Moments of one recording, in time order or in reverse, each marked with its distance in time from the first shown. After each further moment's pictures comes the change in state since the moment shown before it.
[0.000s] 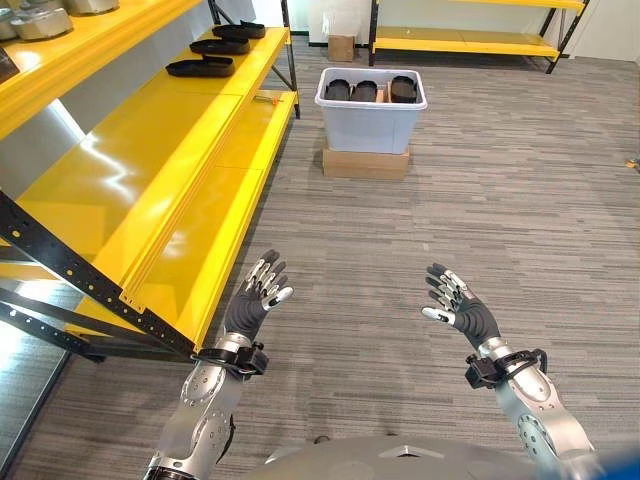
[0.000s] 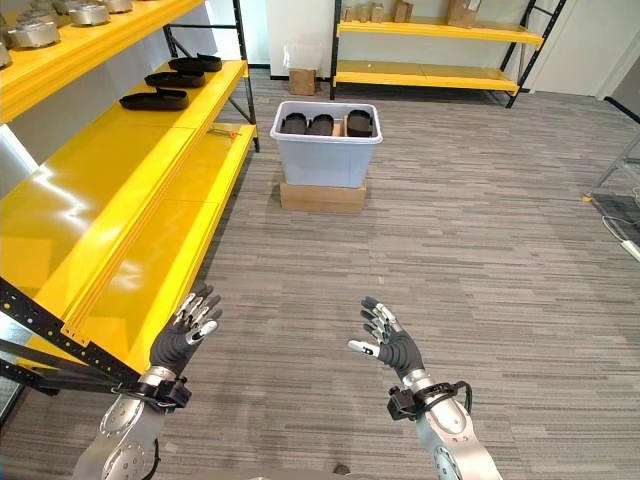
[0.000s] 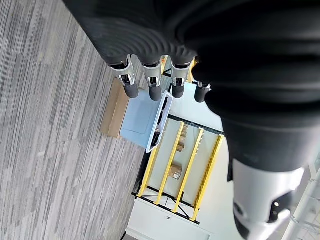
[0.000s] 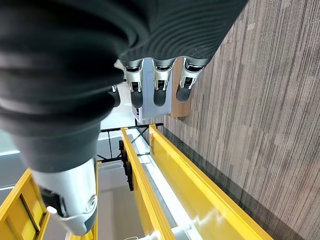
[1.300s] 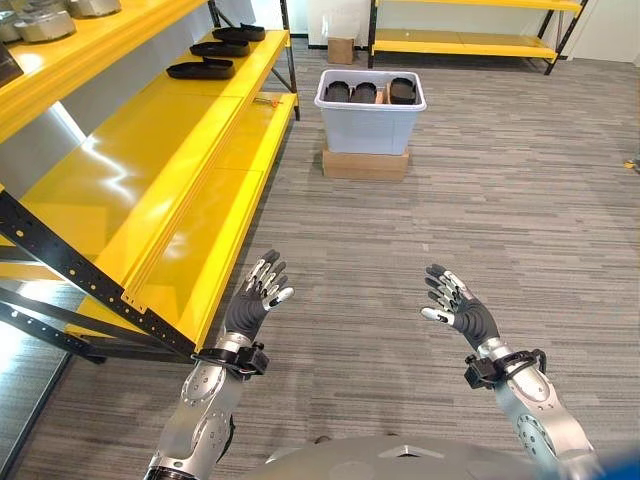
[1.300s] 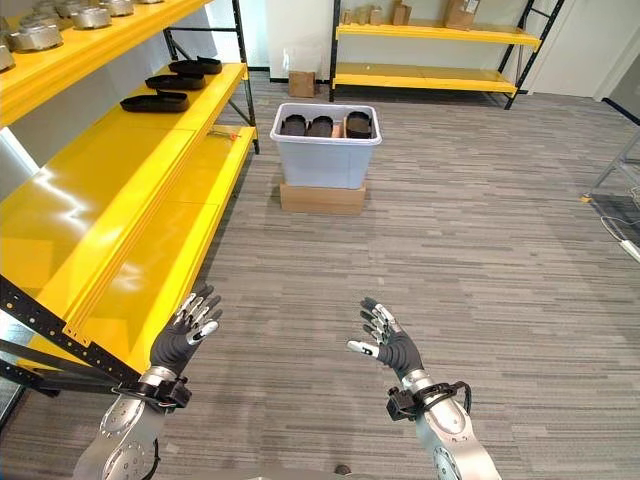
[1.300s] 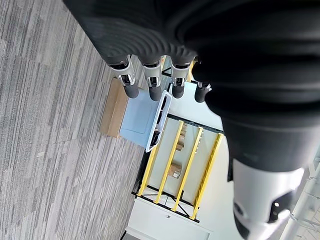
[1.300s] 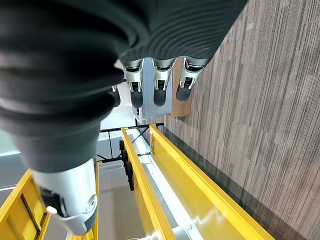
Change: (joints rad) left arm -0.007 0.000 0.000 0.002 0.001 0.000 0.001; right arm -0.002 0.002 0.002 0.006 0.001 0.002 -0.001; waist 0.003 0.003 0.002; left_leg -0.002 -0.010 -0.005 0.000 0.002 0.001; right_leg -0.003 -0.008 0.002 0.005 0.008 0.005
